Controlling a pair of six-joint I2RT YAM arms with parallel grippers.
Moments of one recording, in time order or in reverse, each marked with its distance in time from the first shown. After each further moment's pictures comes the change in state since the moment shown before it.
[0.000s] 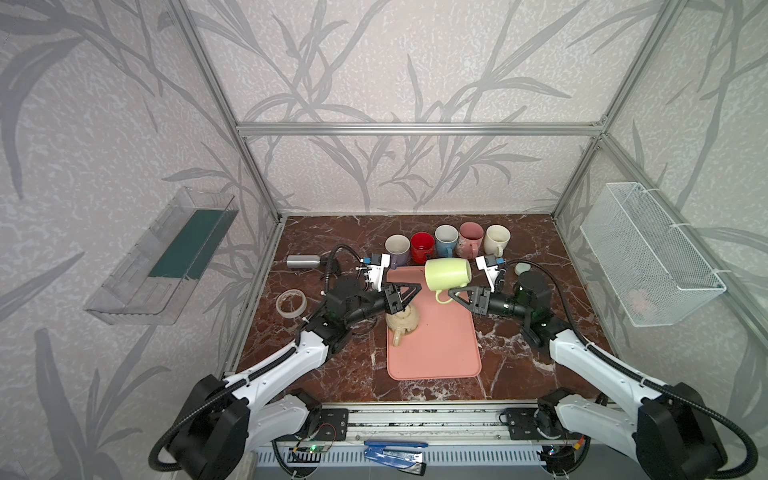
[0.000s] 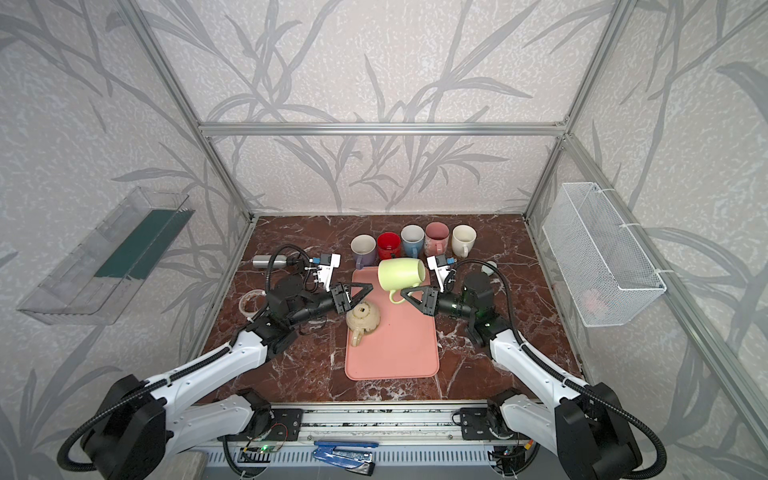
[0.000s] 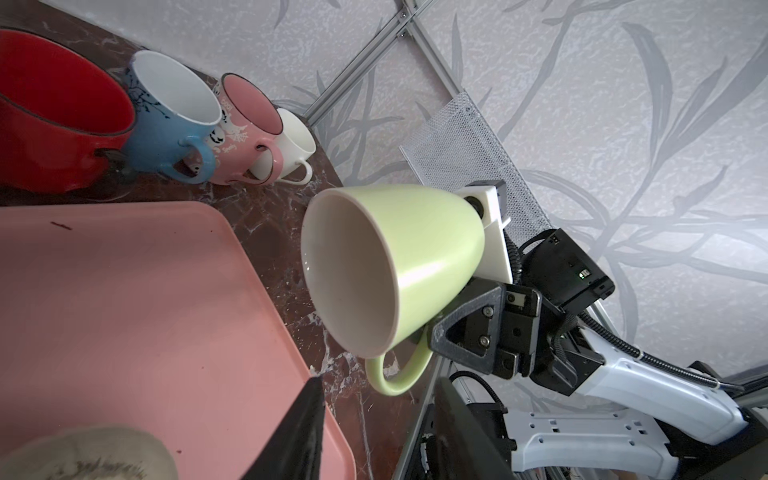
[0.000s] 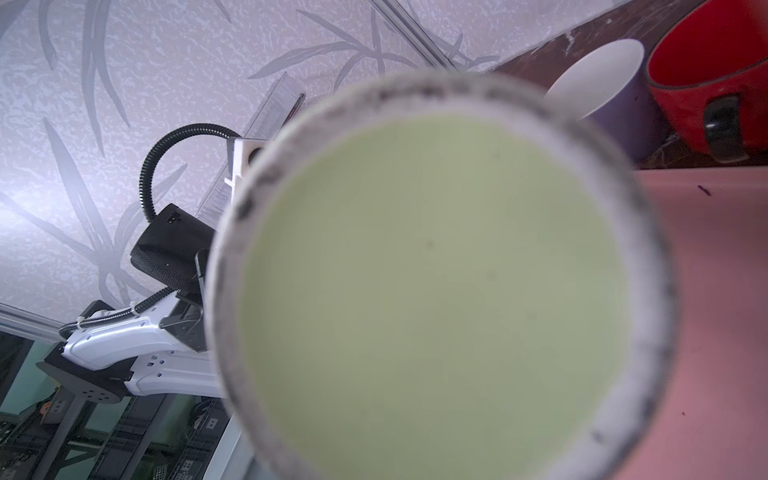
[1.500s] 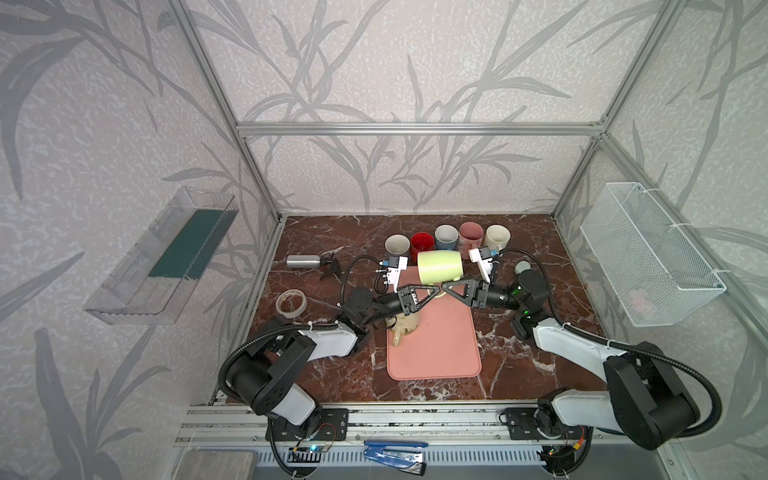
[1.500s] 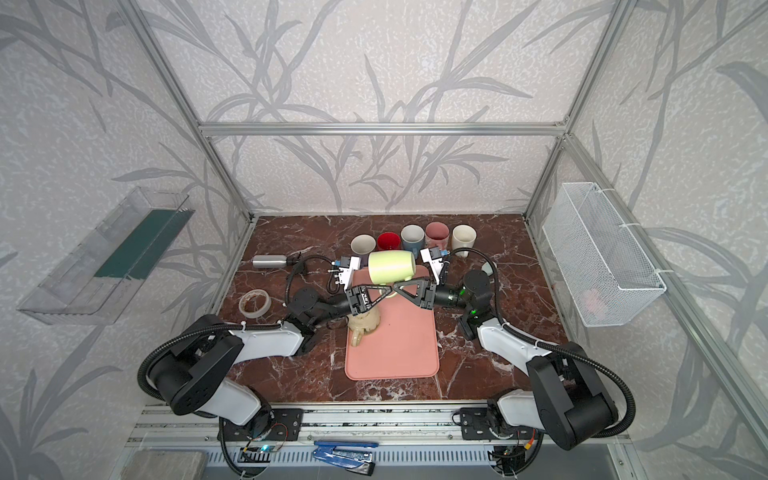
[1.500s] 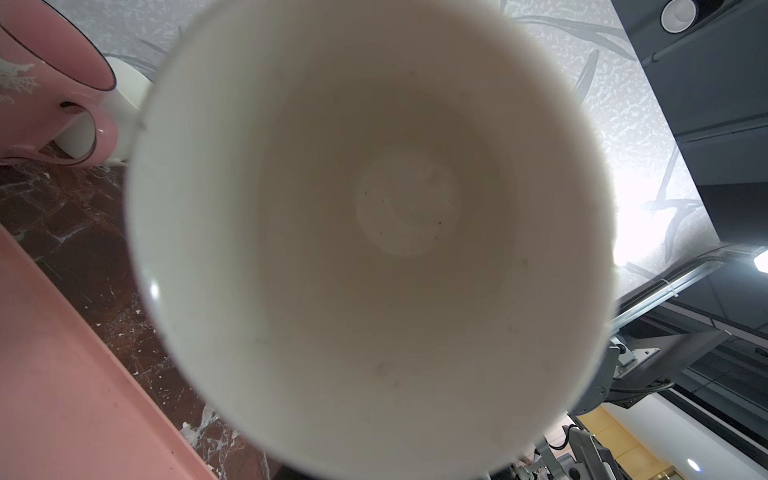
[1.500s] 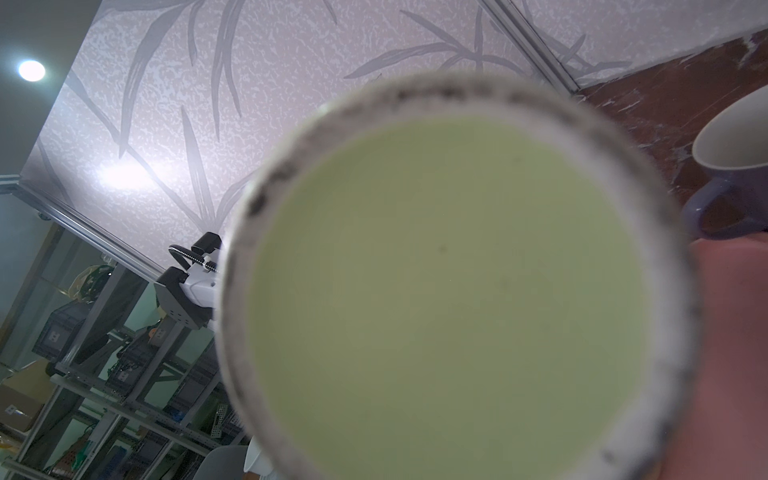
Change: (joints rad) left arm -0.077 0.386 -0.042 0.743 0.117 -0.280; right arm 0.005 0.214 0.000 0.513 -0.171 0.188
